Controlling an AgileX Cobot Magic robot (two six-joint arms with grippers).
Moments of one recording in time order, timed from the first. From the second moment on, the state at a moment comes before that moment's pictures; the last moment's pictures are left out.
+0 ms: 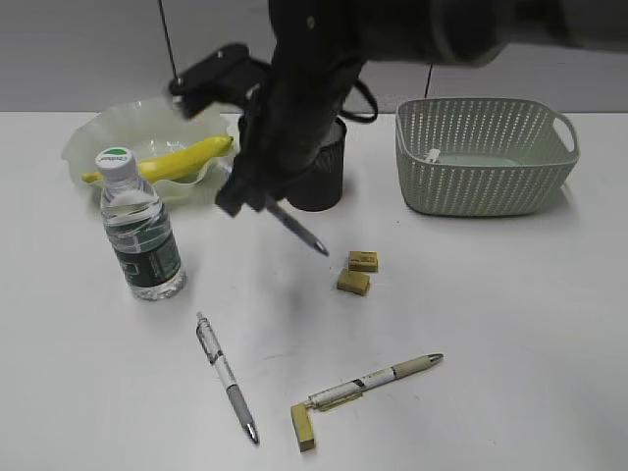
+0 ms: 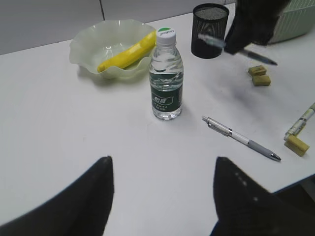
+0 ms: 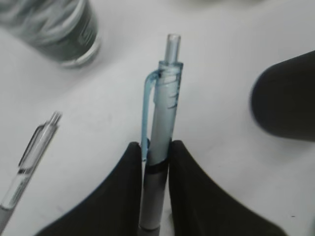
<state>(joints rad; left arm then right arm) -0.43 -0.01 -0.54 0.06 1.06 -0.05 0.76 2.08 -1.70 0.02 0.77 -0.24</state>
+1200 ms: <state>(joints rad) -0.43 -0.01 -0.54 0.06 1.06 -0.05 0.52 2.24 -1.70 0.23 -0.05 -0.18</state>
